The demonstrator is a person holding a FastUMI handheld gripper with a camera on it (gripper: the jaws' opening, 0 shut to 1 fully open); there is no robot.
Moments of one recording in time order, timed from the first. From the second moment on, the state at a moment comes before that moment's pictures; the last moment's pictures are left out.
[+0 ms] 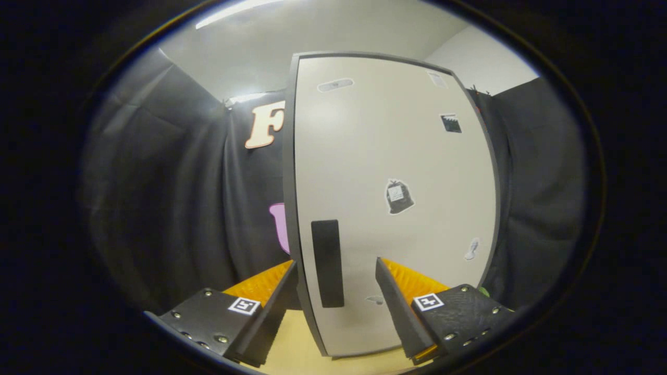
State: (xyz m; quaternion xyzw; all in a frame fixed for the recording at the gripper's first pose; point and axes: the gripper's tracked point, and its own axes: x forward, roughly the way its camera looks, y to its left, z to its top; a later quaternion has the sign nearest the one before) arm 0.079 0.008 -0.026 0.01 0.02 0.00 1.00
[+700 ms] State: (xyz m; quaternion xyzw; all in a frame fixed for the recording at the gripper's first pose) arm 0.115 0.016 -0.036 0.00 0.03 0.01 1.00
